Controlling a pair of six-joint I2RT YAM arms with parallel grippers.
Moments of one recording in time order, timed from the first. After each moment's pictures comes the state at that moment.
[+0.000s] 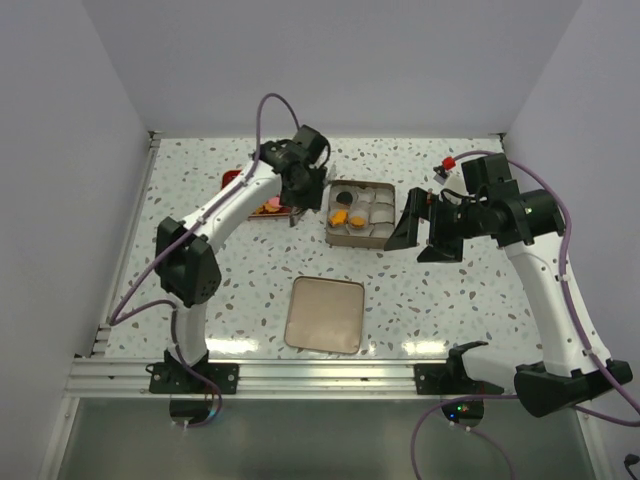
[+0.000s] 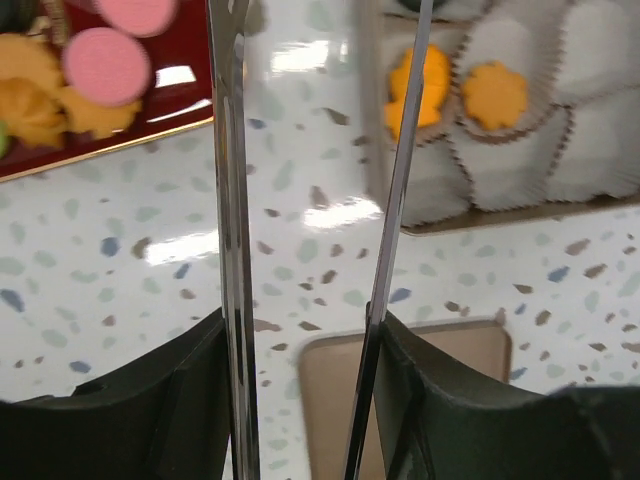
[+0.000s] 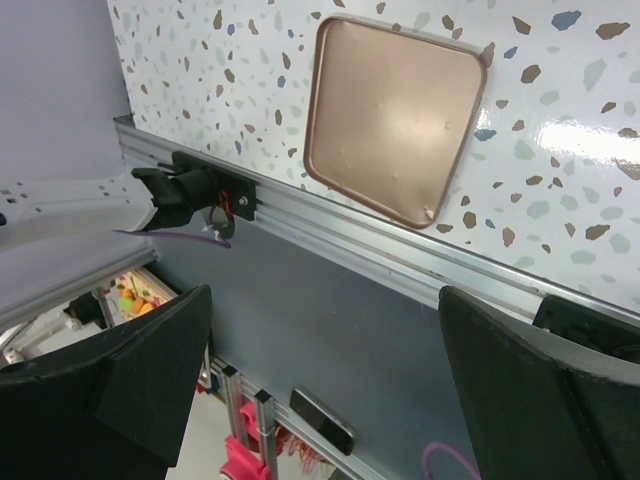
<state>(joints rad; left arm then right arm) -0.64 1.99 1.95 -1.03 -0.12 -0.42 0.27 1.19 1.55 -1.37 -0.49 0.50</state>
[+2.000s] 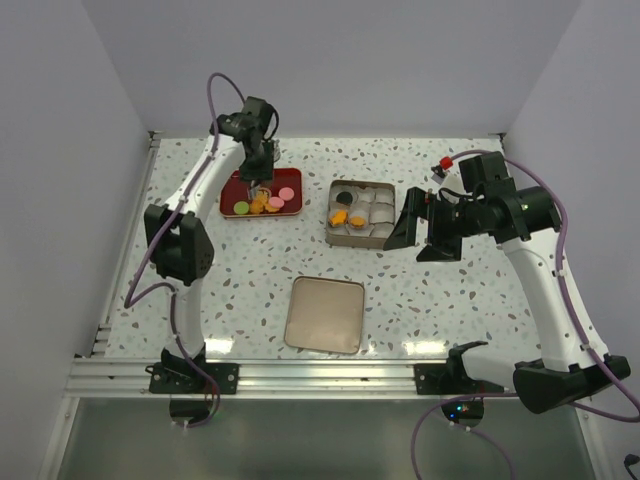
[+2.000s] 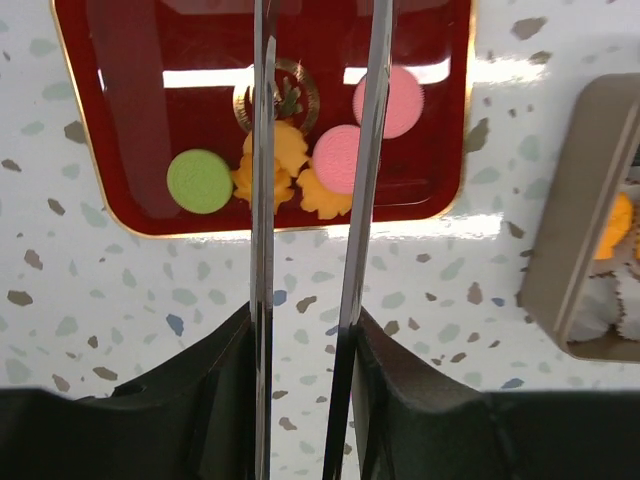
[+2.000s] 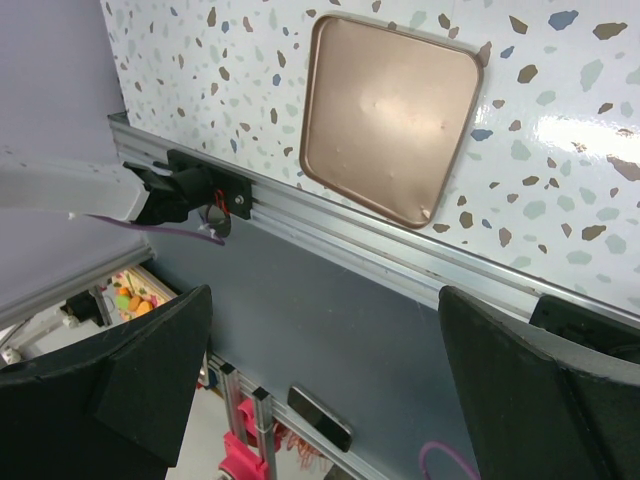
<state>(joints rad) -0.32 2.10 2.09 -1.13 -0.15 -0.31 0.27 1.21 1.55 -1.37 -0.49 0.49</state>
